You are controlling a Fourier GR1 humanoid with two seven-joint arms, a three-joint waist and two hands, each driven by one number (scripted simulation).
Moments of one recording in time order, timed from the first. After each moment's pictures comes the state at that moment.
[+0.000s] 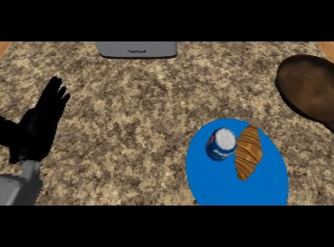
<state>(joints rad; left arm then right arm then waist) -0.16 0.40 -0.14 -1.57 0.34 0.28 0.16 0.17 -0.83 -0.14 -1.93 0.02 0.06 -0.07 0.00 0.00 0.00</state>
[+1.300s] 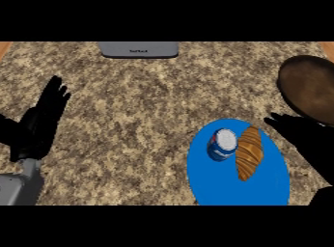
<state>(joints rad) -0.16 0.35 -0.08 -1.56 0.30 0.22 0.18 -0.22 -0.83 0.36 -2.04 0.35 0.58 0.65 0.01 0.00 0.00</state>
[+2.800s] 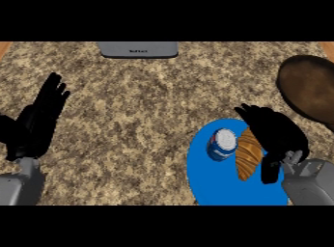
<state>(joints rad) -0.17 0.25 0.01 -1.62 0.19 0.15 0.27 -0.33 -0.42 0.37 -1.70 0.78 0.69 0.58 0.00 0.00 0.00</state>
